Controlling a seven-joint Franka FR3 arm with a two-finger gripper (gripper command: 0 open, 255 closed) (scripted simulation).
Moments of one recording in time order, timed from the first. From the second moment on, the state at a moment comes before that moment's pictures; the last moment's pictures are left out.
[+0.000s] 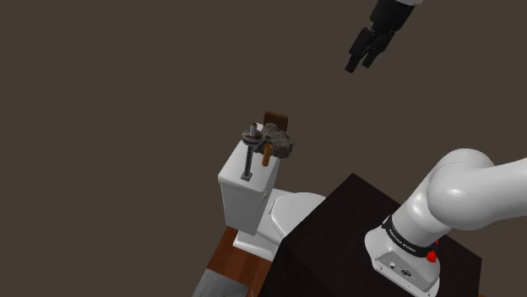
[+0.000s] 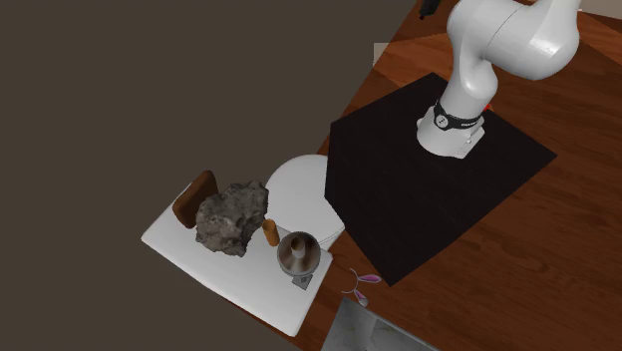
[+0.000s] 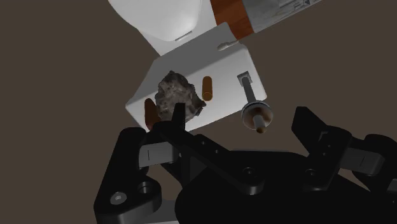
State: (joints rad) arm 0.02 -0.77 -0.04 -2.28 -0.06 1.67 0.03
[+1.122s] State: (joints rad) arm 0.06 -0.35 0.03 -2.33 -0.02 2.05 0.13
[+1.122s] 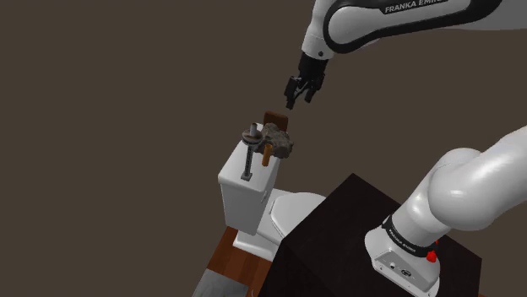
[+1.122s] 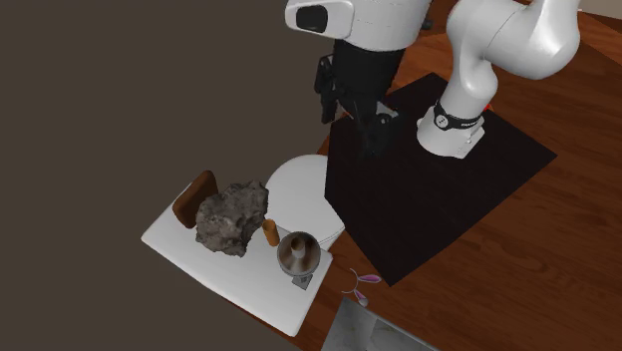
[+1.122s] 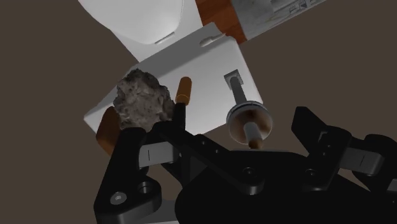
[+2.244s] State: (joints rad) arm 0.10 0.21 0.07 -2.12 -0.02 2.31 0.22
